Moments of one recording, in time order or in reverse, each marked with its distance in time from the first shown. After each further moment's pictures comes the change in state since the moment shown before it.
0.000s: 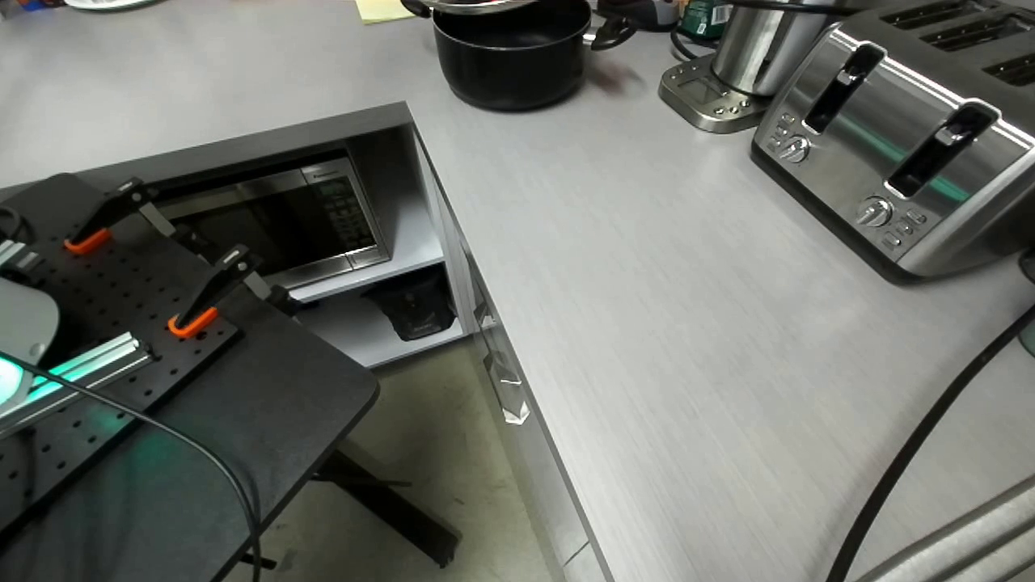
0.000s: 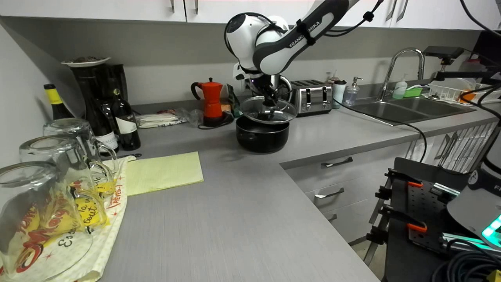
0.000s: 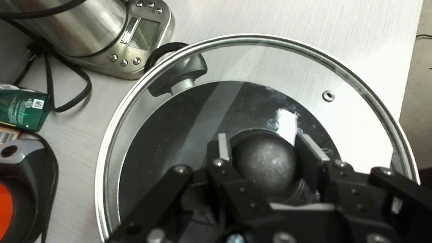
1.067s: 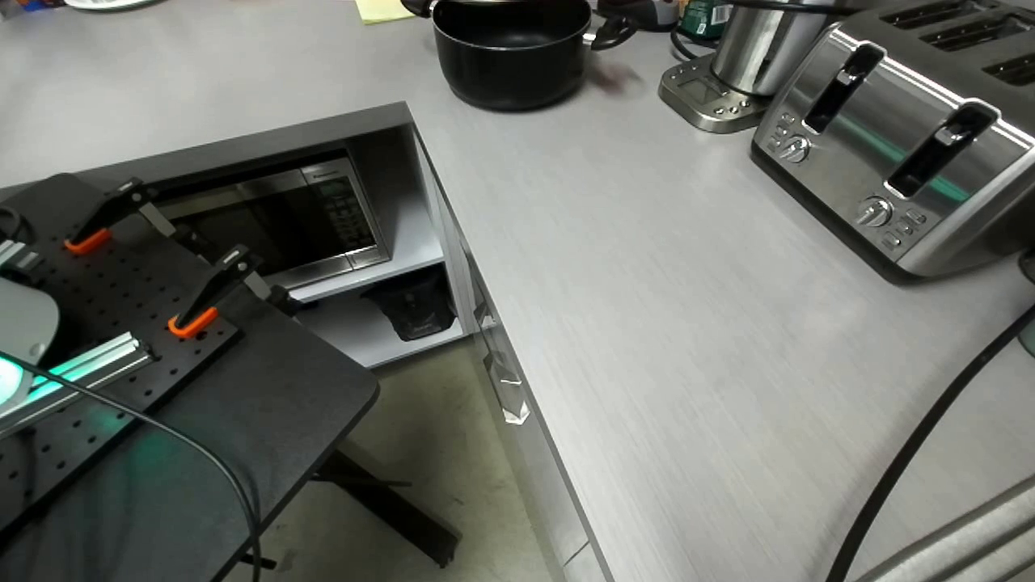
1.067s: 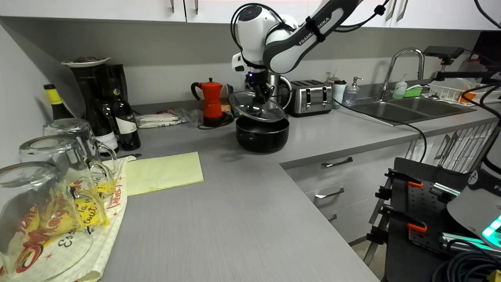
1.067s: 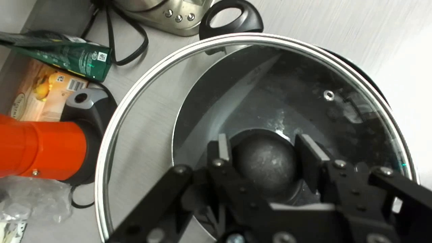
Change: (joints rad) arm 0.006 -0.083 -0.048 -0.127 0.011 0.314 -0.021
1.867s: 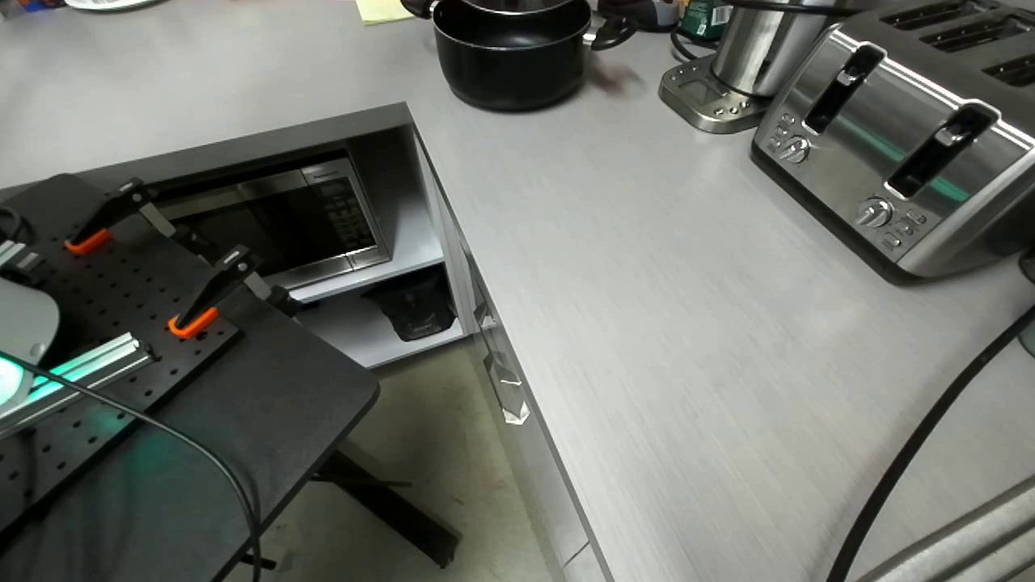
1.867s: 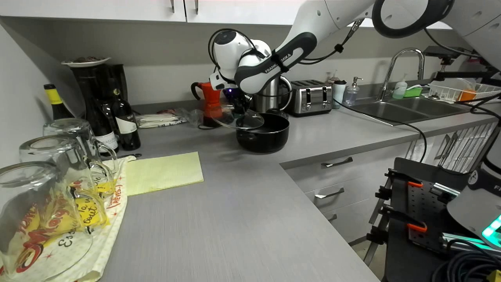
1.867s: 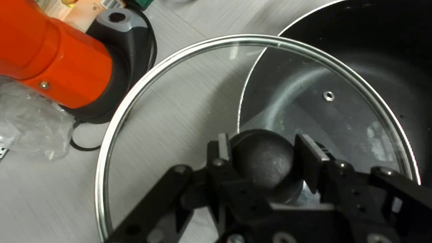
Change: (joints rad) arm 0.005 0.378 0.012 0.474 0.066 -0.032 -0.327
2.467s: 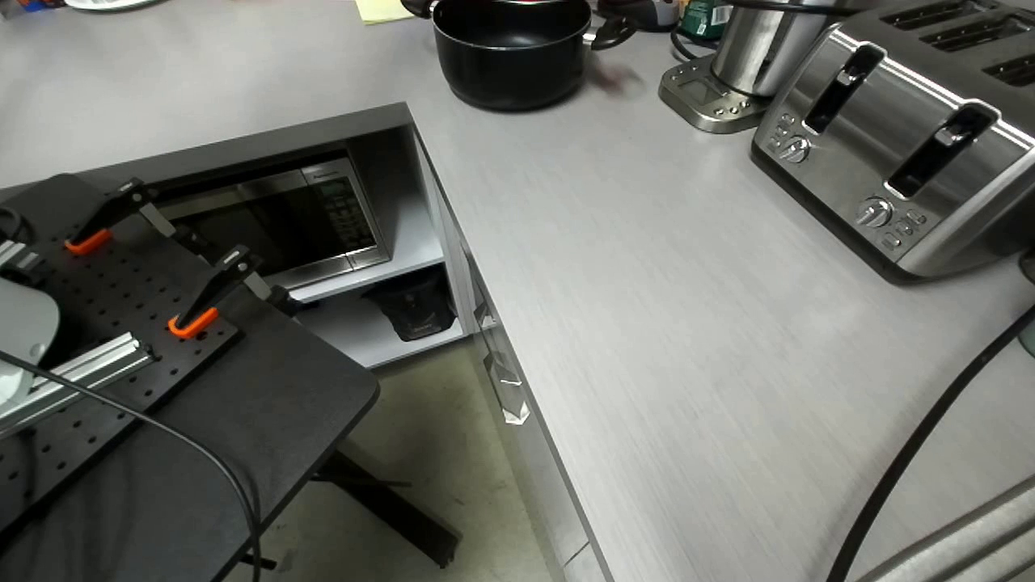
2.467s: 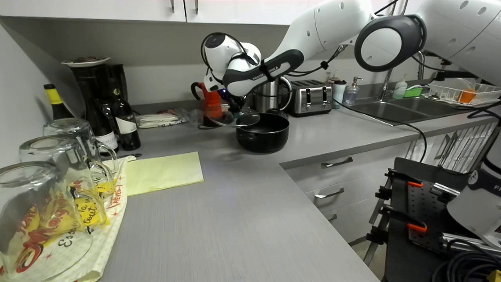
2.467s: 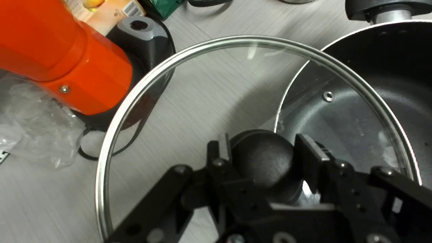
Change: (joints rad) arm -0.006 0.217 0.010 0.371 0.002 -0.157 -0.138
